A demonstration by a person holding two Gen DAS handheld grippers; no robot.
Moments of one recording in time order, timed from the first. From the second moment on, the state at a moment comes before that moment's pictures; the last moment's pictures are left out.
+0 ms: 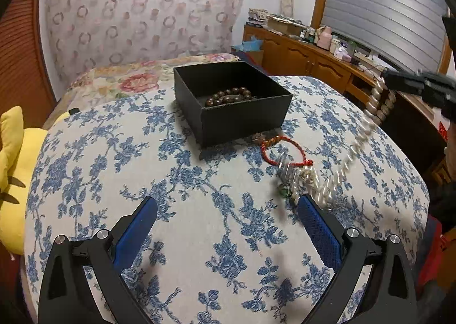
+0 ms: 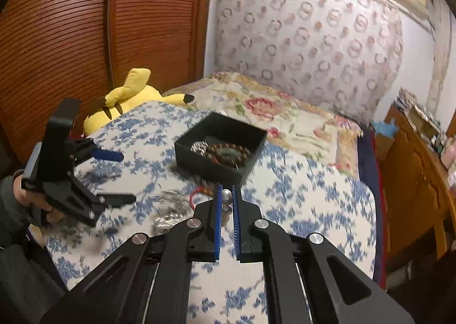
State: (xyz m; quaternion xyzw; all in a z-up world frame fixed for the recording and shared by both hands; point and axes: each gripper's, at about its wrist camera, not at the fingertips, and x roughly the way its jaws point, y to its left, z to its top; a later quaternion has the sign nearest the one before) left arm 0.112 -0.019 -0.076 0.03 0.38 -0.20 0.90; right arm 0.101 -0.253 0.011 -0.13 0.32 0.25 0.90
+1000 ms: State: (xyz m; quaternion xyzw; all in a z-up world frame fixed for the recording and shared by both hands) left arm 0.117 -0.069 -0.103 -0.07 0.46 -0.24 0.85; right arm 0.100 -0.274 -0.044 -0.10 0.35 0.24 0.90
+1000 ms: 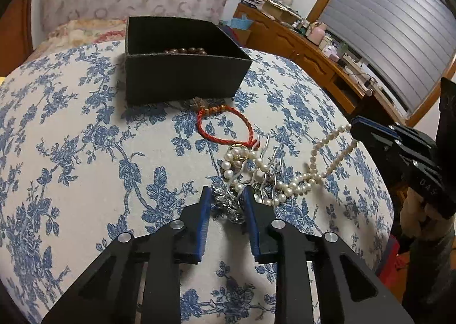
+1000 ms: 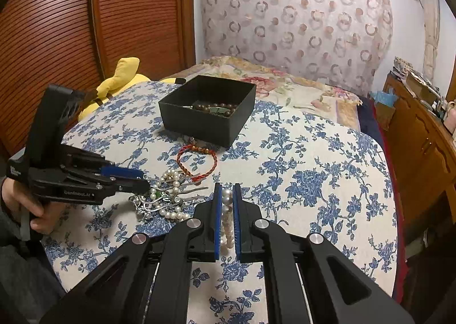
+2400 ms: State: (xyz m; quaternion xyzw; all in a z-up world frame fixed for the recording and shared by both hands) left arm 0.106 -0.005 -0.016 0.00 0.36 -0.19 0.91; right arm 0.115 -0.275 0.046 -0.07 0.21 0.20 0.95
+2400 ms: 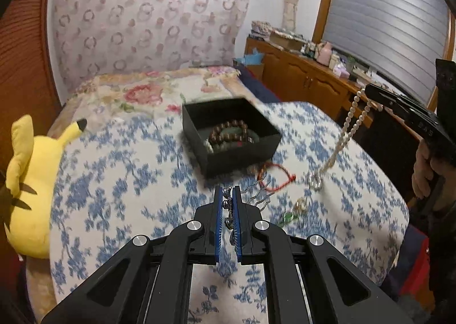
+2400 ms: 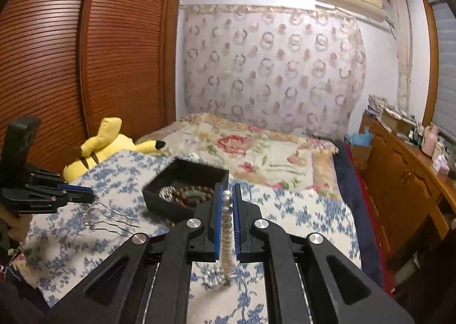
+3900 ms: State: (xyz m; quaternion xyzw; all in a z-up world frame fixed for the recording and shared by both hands) left arm 0.264 -0.014 -0.021 0.00 0.35 -0.14 0.93; right arm 0.237 -0.180 0.116 -0.09 0.18 0.31 0.93
